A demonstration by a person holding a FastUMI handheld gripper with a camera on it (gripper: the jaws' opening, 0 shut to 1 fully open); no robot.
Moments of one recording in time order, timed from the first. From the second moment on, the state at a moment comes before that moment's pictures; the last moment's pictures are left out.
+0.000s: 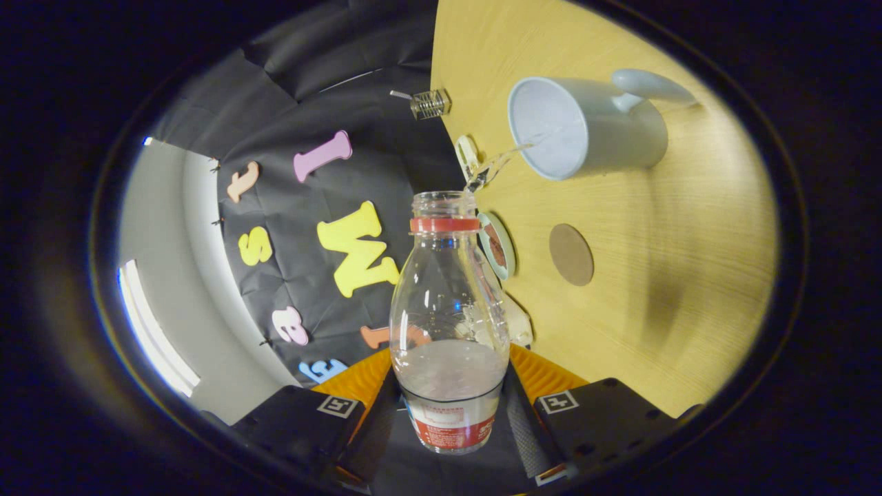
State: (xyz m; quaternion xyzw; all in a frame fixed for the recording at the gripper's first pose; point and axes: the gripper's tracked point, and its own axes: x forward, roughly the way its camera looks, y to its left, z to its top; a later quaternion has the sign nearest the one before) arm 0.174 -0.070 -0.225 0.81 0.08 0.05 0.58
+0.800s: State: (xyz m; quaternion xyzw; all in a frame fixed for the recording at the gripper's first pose) arm 0.181 -0.088 -0.205 0.86 0.04 0.07 0.51
